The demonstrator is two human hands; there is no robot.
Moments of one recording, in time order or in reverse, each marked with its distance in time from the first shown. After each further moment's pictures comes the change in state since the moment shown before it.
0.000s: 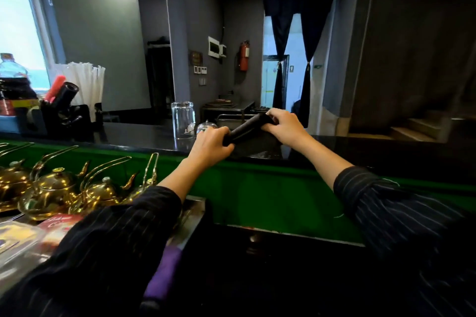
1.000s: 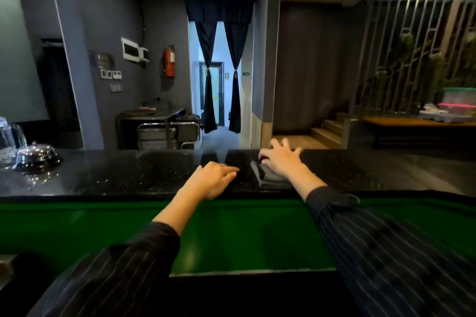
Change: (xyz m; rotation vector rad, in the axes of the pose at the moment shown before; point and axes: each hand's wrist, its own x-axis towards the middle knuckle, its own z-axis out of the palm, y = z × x) left_hand 0.115 0.299 0.217 -0.110 -0.491 0.148; right_hand -0.073 0.312 -0.213 -0.672 -0.222 0.411
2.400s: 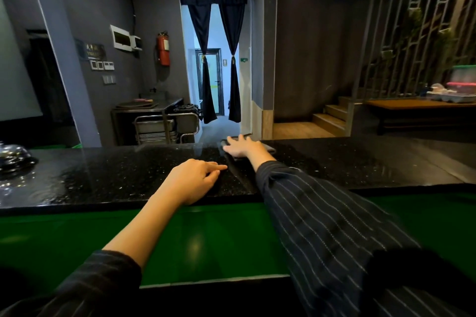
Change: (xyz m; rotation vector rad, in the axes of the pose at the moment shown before) left_hand -0.007 -0.010 -0.009 0.061 0.067 -0.006; right_hand 0.114 -0.056 0.043 0.061 -0.340 0.047
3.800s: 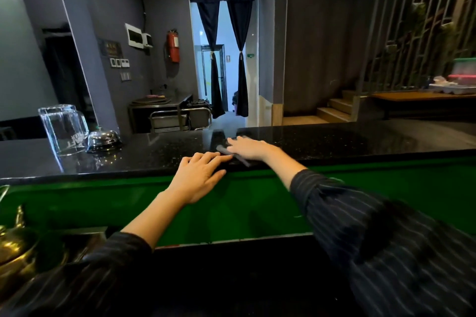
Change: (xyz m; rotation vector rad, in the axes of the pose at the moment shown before) left_hand -0.127 -0.142 -0.025 0.222 0.124 0.122; right_hand -0.126 -0.173 0.031 0.079 -0.023 -0.177
